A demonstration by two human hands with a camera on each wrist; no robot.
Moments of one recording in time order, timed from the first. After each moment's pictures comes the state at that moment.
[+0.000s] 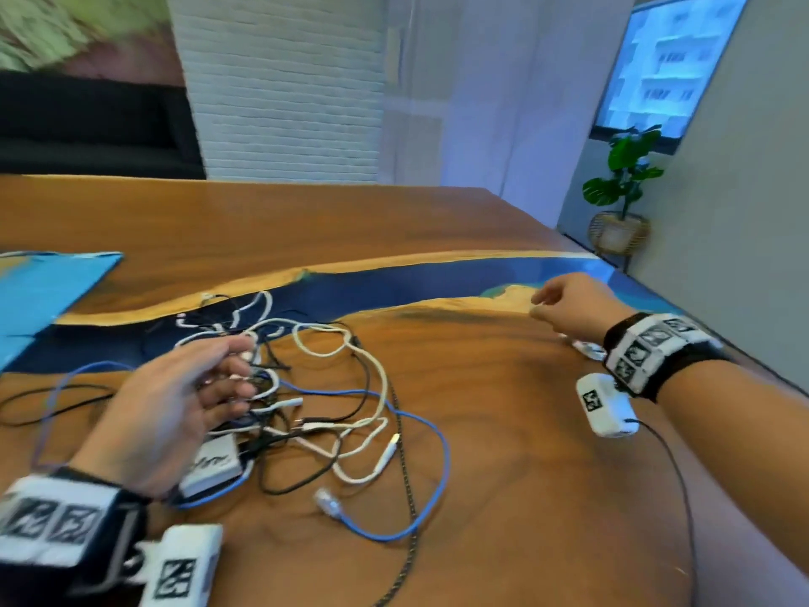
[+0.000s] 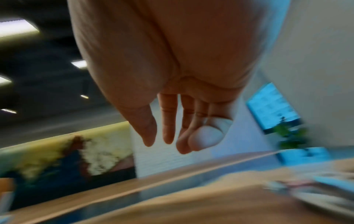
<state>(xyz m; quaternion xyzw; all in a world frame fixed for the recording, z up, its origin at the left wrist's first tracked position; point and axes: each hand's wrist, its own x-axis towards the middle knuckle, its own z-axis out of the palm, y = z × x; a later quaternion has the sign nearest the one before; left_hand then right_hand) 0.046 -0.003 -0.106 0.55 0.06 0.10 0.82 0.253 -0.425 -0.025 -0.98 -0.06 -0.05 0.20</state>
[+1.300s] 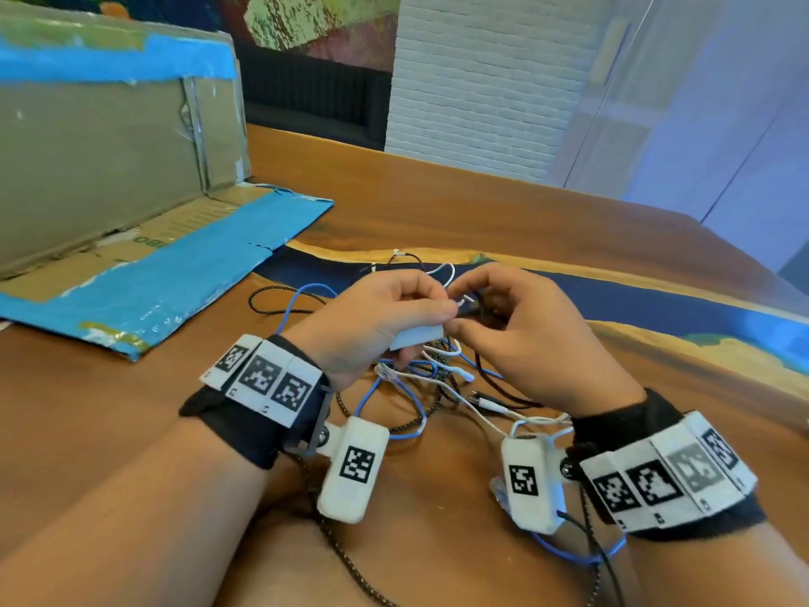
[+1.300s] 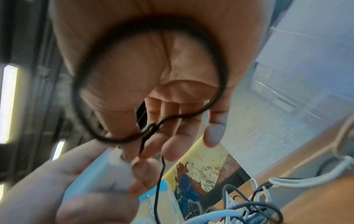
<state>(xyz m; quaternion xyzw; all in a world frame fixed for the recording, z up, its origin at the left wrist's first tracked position) 0.011 -0.002 -0.054 0.71 0.03 0.10 0.70 0.109 -0.173 -0.035 -0.79 -0.46 0.00 0.40</state>
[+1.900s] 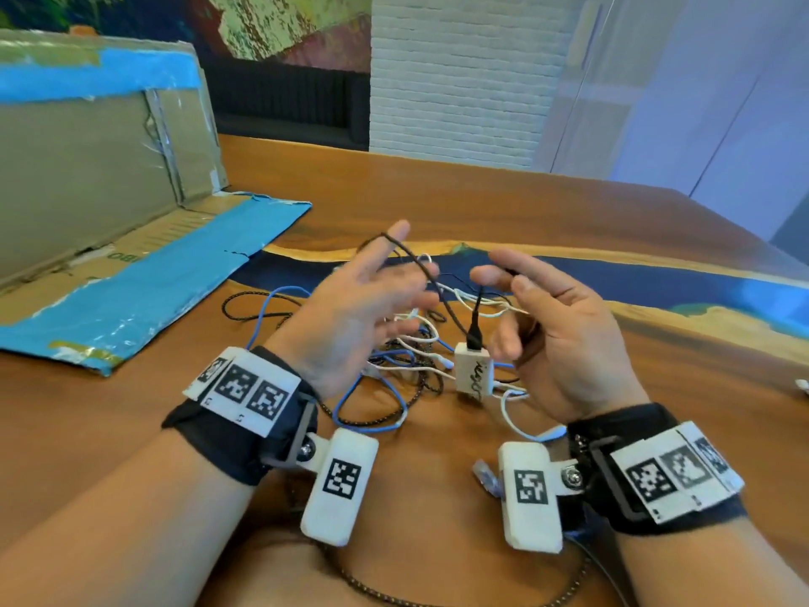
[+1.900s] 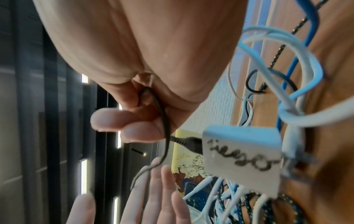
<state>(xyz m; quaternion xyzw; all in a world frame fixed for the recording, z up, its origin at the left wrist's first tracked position) 0.016 -0.021 -0.058 0.61 0.02 0.16 0.77 0.116 -0.206 -0.062 -0.49 -0.30 0.18 0.80</state>
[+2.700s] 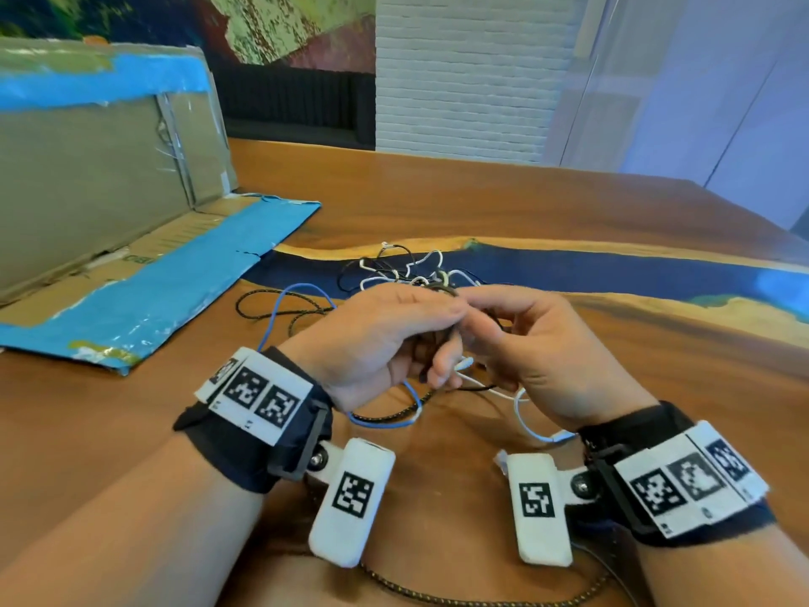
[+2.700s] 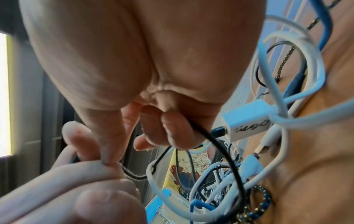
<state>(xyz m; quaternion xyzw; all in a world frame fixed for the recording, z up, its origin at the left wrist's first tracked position) 0.005 -0.031 -0.059 0.65 -0.09 -0.01 0.75 0.102 -0.198 -0.071 -0.58 -0.41 0.20 0.67</state>
